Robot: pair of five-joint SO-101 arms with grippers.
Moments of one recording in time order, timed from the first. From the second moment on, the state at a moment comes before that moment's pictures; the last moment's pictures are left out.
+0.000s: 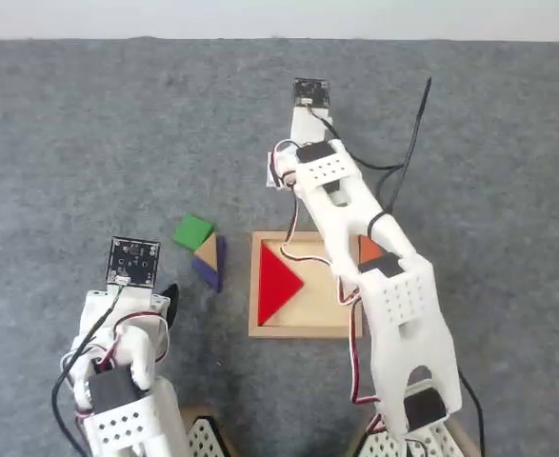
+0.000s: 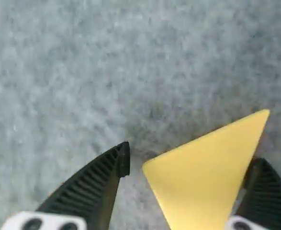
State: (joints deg) left arm -25.0 -102.6 96.9 65.4 -19.6; right arm -26.3 46.3 -24.4 49.7 -24.8
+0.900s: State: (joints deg) left arm -25.0 -102.6 96.9 65.4 -19.6; right arm -24.8 46.9 -29.2 62.6 -25.8
